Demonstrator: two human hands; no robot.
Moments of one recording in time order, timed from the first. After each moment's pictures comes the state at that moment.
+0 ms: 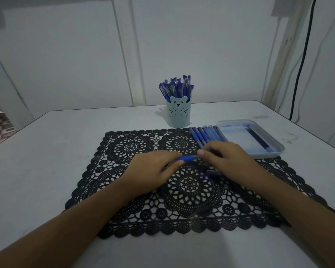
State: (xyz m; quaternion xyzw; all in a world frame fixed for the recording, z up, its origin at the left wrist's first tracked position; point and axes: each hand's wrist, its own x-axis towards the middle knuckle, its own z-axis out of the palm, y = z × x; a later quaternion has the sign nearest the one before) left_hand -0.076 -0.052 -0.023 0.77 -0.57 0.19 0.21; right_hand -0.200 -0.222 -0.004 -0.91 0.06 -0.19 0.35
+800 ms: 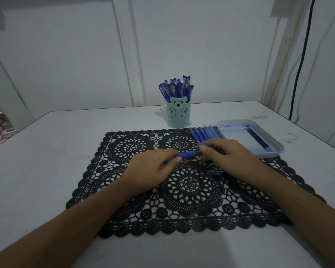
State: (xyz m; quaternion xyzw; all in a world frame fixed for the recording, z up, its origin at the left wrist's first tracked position) left_hand -0.077 -0.051 -0.018 0.82 -0.53 0.11 0.22; right_hand -0.201 -0.224 0.003 -0.91 0.08 -0.17 0.37
